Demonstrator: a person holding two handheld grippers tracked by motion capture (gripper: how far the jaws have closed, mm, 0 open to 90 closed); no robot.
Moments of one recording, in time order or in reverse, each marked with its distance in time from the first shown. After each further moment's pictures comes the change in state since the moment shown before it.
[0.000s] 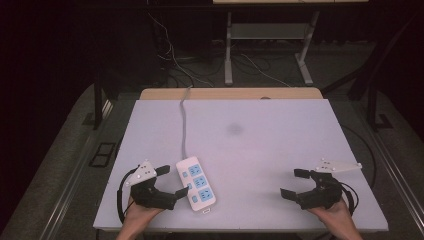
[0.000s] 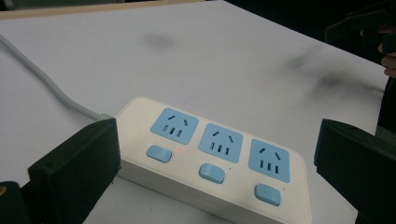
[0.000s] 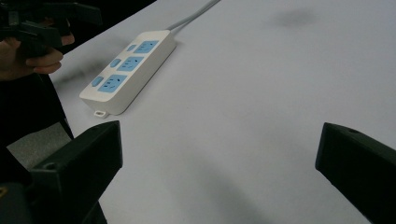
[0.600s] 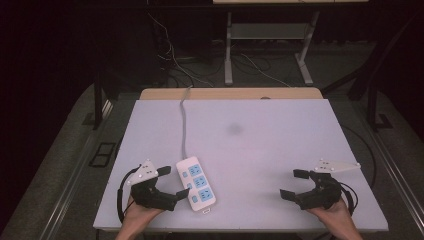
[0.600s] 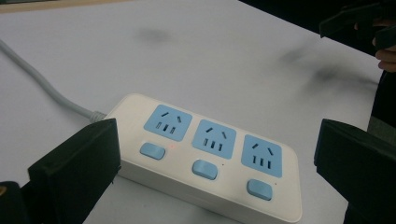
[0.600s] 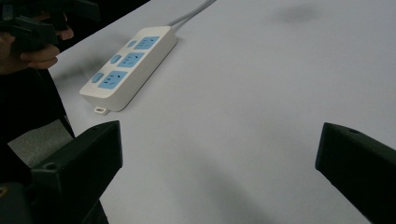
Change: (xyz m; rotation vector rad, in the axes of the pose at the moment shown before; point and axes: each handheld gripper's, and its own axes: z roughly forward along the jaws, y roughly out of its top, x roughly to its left) left arm -0.003 0.005 -0.001 0.040 -0.012 0.008; right arm 0.000 0.000 0.002 0.013 0.003 -0.002
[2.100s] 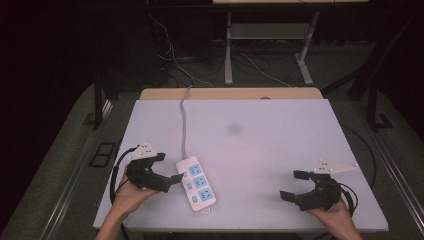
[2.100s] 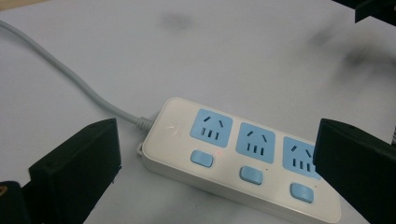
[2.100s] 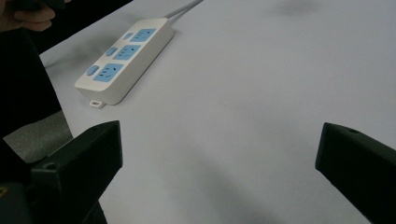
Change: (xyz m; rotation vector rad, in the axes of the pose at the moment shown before) left arm 0.030 0.039 0.001 0.149 0.026 0.029; right arm 0.000 -0.002 0.001 0.023 -0.013 -0.007
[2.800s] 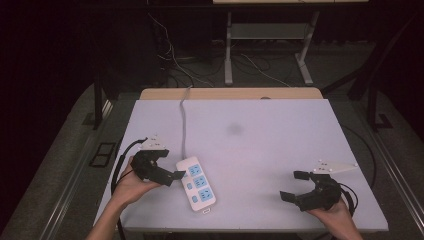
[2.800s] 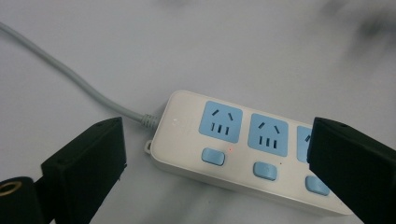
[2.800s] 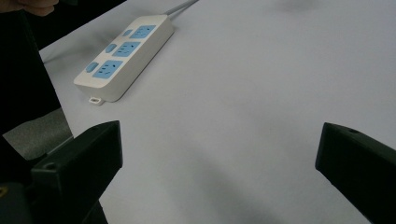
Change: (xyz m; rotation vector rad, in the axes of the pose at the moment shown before) left arm 0.008 0.019 0.012 0.136 -0.012 0.060; right arm 0.000 0.000 0.000 0.011 0.000 -0.004
